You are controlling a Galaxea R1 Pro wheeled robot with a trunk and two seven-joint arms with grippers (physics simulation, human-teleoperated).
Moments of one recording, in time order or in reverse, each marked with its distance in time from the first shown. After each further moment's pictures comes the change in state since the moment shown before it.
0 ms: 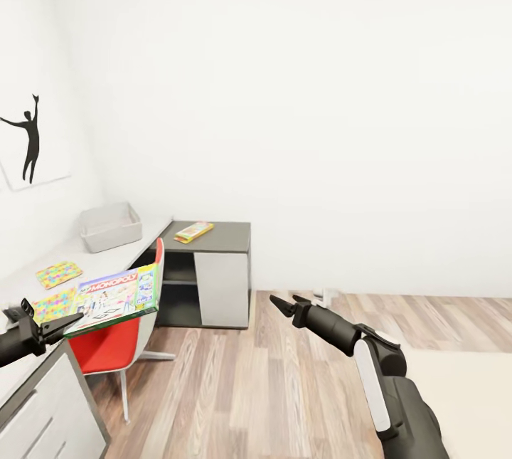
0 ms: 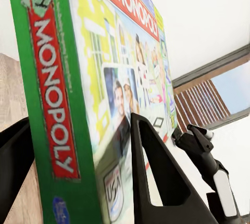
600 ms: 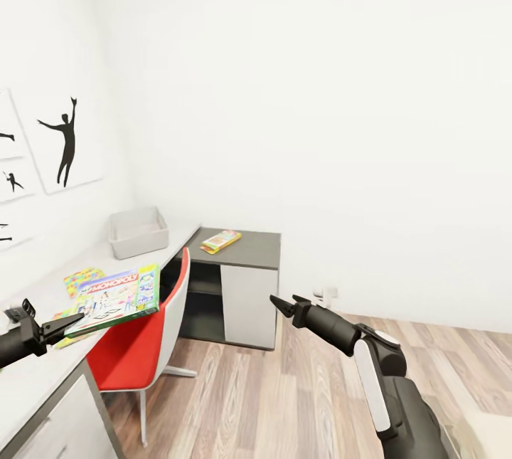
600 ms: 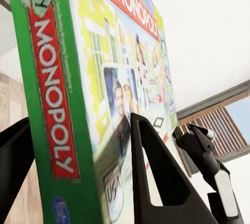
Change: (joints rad) left arm 0.000 -0.003 -0.001 0.000 0.000 -0.003 0.005; right arm 0.000 -0.001 0.001 -0.001 0.004 -0.001 0.001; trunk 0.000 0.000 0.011
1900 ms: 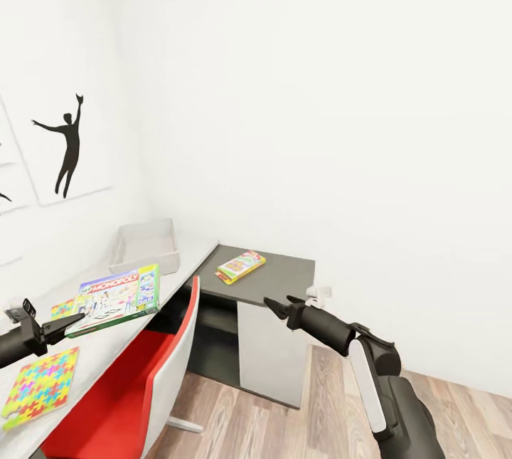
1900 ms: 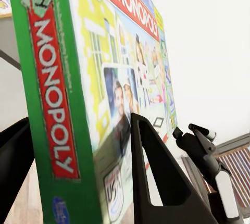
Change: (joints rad) left arm 0.000 -0.002 -0.001 0.000 0.002 0.000 0.000; right arm 0.000 0.000 0.041 -0.003 0.003 0.000 -0.001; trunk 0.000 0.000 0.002
